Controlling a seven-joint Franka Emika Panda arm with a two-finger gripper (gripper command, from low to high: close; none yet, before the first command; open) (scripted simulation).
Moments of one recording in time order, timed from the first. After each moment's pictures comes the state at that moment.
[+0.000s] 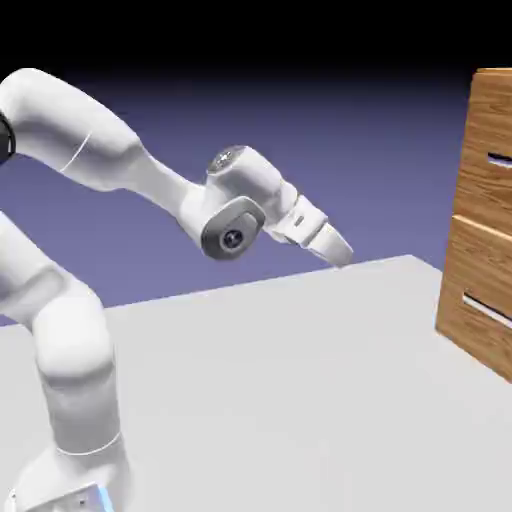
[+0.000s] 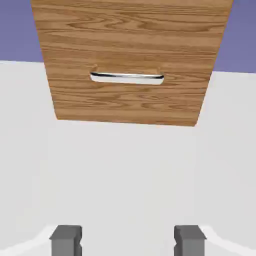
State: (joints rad) arm 0.00 -0.54 0.01 -2.77 -0.05 3.04 0.69
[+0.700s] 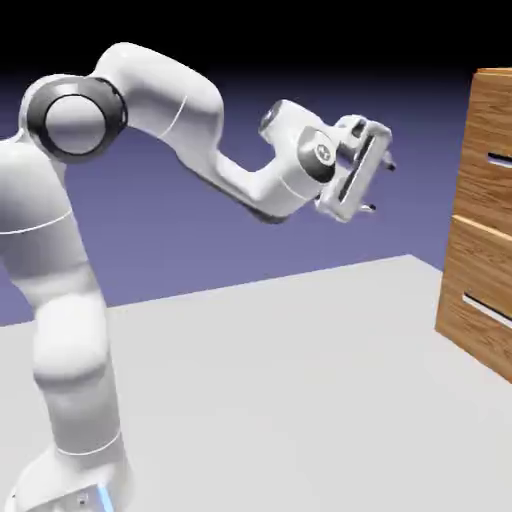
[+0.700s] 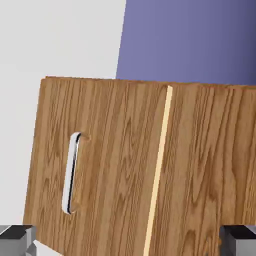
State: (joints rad) arm -0.12 -0.08 0.19 -2.12 -0.97 3.04 -0.16
